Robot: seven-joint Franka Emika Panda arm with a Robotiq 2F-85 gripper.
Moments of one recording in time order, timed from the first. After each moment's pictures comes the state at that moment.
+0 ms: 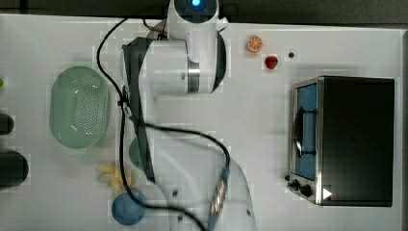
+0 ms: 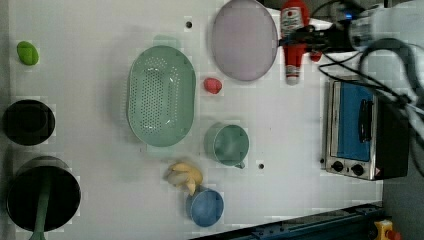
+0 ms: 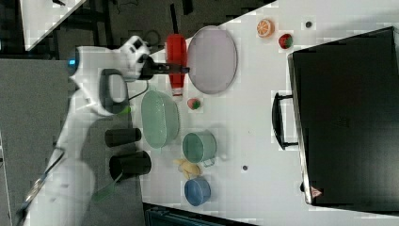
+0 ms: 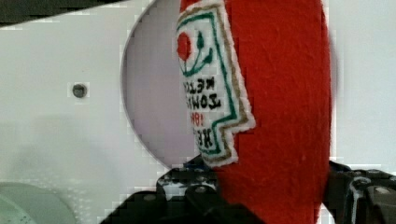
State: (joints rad) arm -0.07 0.53 0.17 -1.58 0.03 0.58 -0.55
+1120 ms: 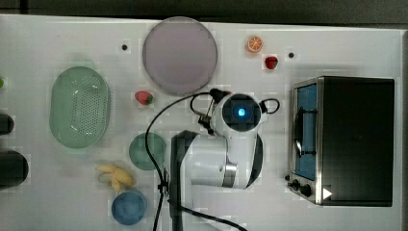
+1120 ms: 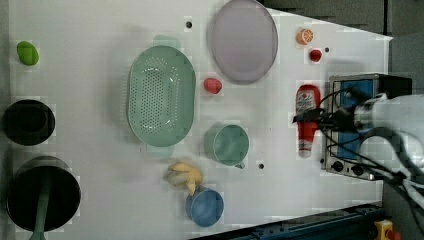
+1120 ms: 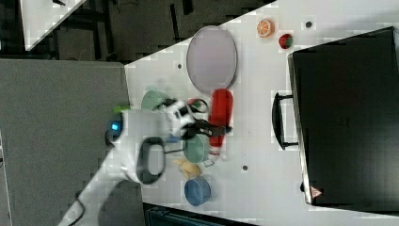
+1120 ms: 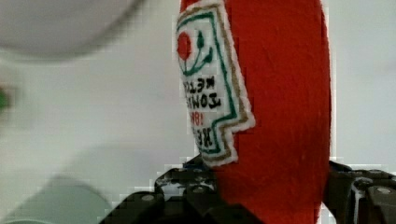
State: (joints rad) arm -0.18 0.15 0.09 -2.36 0.01 0.83 -0.54
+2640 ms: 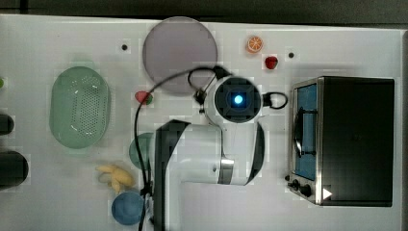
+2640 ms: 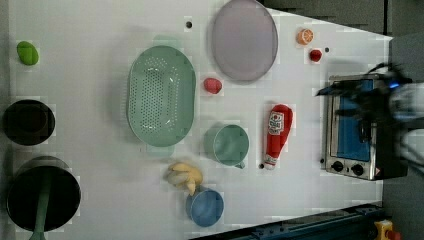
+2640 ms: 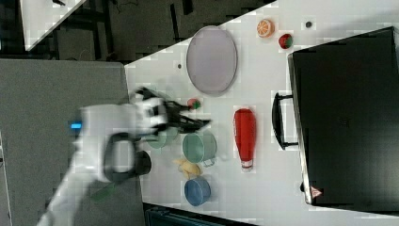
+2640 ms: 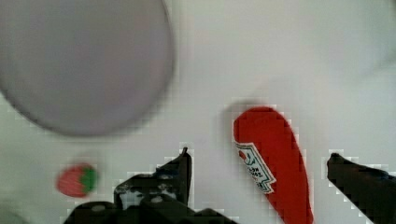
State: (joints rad) arm -0.18 0.04 0.13 -2.16 0.01 0.65 -0.23
